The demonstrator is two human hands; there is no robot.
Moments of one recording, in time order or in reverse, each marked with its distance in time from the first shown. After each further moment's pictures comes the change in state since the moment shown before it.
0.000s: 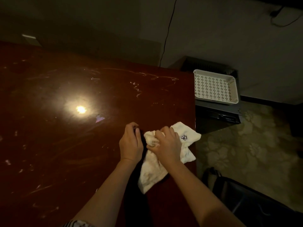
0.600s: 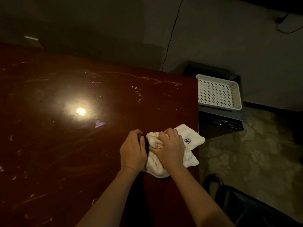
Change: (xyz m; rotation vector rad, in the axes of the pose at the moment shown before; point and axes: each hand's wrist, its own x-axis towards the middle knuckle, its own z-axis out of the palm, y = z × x) left_hand 0.002 -0.001 0.006 0.151 -0.017 0.046; right_hand 0.013 0.009 0.006 0.005 0.073 0.010
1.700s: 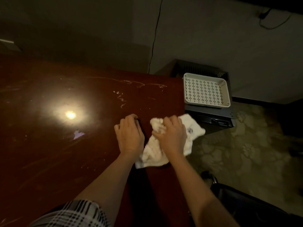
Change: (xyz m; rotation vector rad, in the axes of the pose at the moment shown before) left_hand 0.061 0.047 0.031 0.158 0.004 -0.010; right_hand 0.048 0.043 -0.013 0.017 -0.006 0.238
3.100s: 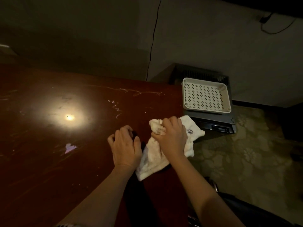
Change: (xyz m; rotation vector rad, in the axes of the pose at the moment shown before) left_hand 0.003 -0.008 0.005 -0.098 0.025 0.071; right_hand 0.036 0.012 0.009 -0.047 0.017 -0.050
